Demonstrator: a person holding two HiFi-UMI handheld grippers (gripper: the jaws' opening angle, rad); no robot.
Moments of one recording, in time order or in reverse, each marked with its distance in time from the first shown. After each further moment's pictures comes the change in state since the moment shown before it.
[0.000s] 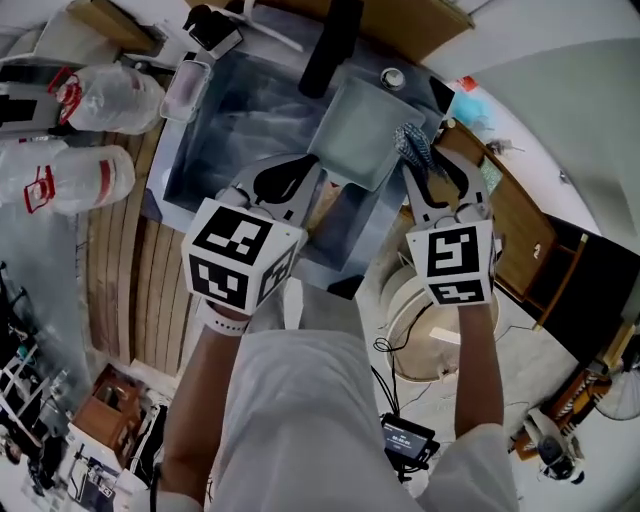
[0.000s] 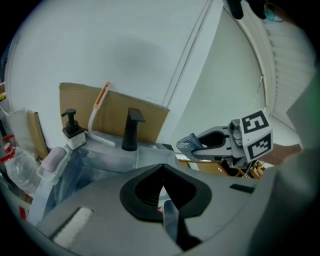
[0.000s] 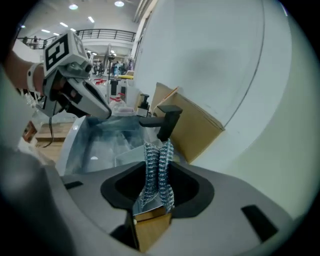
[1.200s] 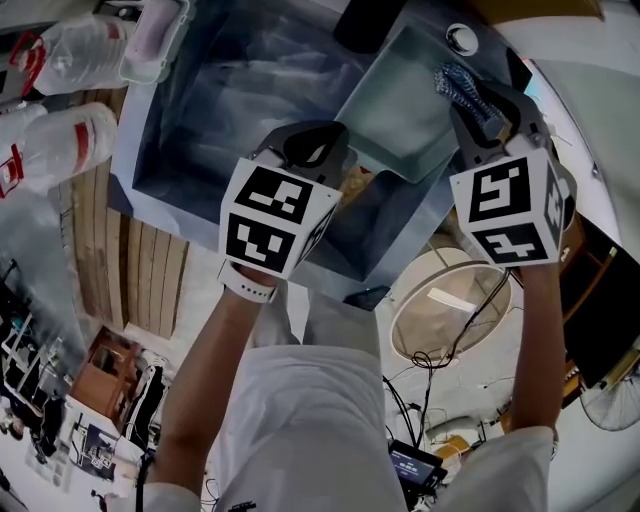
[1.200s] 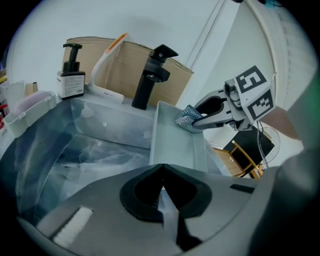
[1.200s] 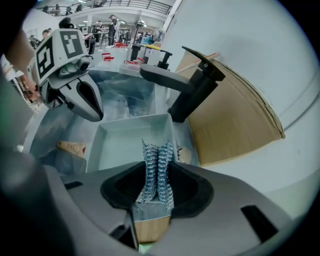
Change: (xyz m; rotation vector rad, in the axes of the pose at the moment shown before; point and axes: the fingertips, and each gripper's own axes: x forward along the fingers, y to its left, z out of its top) left arm 0.112 0.069 -0.113 -0.072 0.113 0.020; right arm 0.132 -0.007 -0.038 -0.317 0.236 0.102
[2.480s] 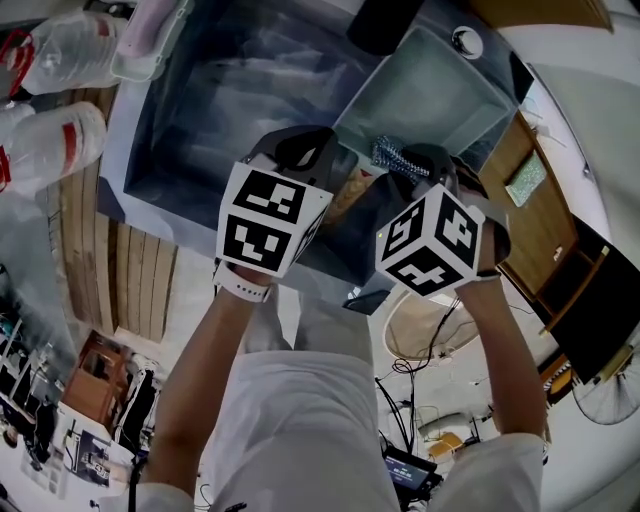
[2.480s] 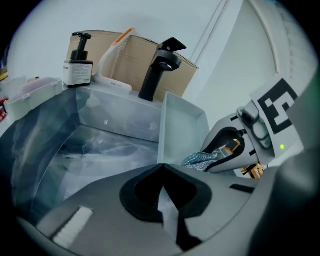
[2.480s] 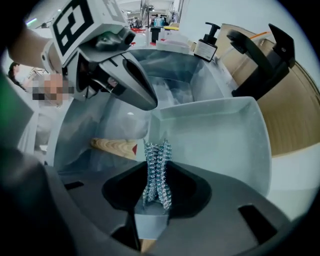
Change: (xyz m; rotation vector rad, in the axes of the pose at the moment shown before) left arm 0.006 0.017 -0.026 -0.014 0.016 0.007; right arm 0.023 0.140 -0.013 -0.056 0.189 0.303
